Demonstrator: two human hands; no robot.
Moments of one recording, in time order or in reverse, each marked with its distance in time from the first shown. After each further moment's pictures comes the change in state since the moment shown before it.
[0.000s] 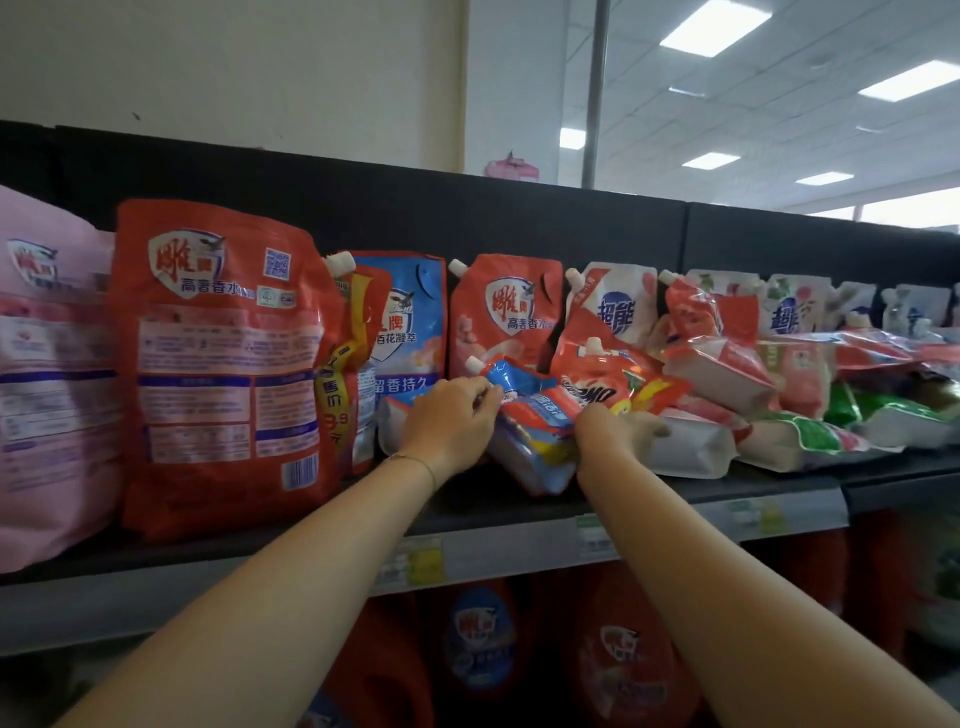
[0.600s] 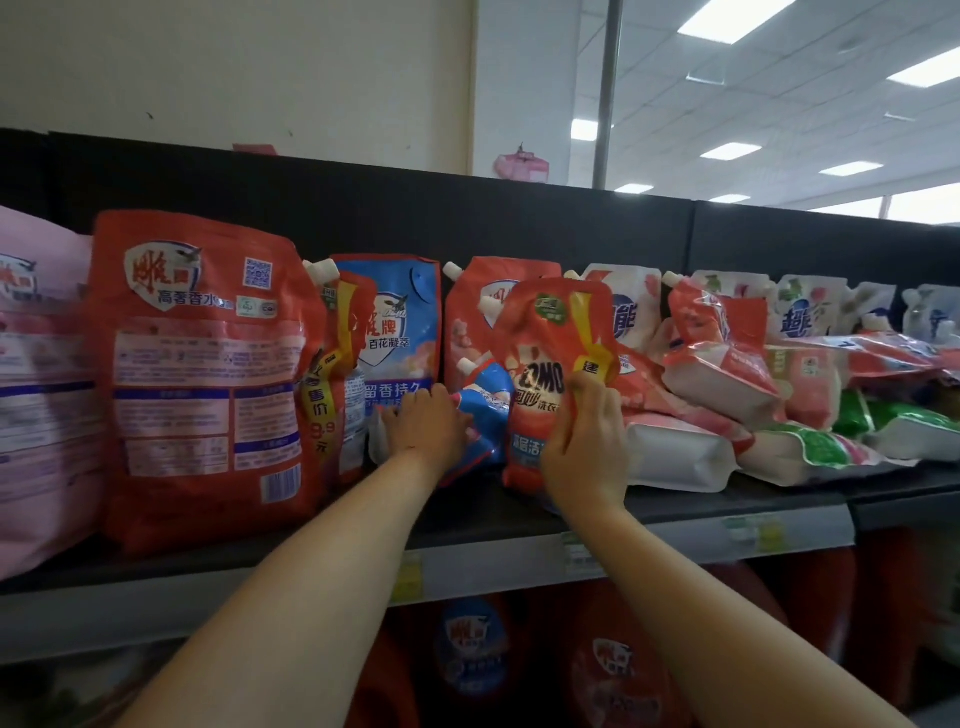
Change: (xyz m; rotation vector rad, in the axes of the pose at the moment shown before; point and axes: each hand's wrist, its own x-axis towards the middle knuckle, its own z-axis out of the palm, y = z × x) left_hand 0.028 -0.013 0.022 0.479 -0.086 -0.292; right_hand -0.002 0.021 -0.010 -0.513 -0.118 -1.082
